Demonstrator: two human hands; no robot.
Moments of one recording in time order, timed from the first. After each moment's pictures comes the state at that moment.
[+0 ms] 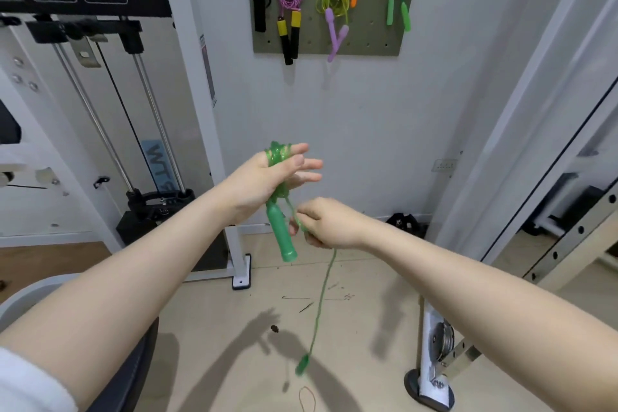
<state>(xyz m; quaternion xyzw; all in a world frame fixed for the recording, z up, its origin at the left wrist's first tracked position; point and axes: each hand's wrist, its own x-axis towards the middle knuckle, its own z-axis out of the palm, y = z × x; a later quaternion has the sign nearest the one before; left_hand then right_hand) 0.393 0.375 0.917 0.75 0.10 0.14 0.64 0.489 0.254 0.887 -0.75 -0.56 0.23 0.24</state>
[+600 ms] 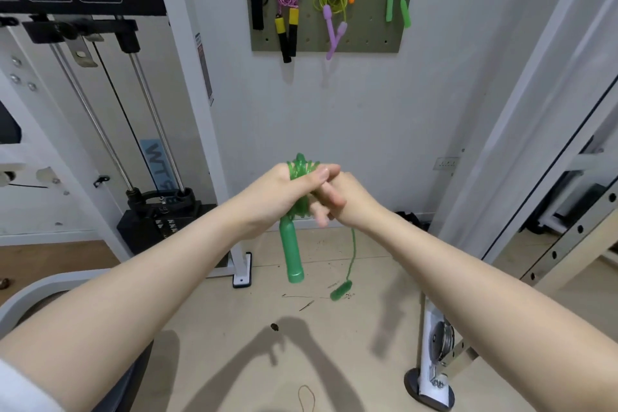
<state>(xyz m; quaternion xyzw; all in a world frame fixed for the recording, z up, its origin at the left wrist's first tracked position) 0.402 0.335 0.917 0.77 0.05 0.10 0.63 0.524 0.249 0.891 -0.75 -0.53 0.16 0.36</state>
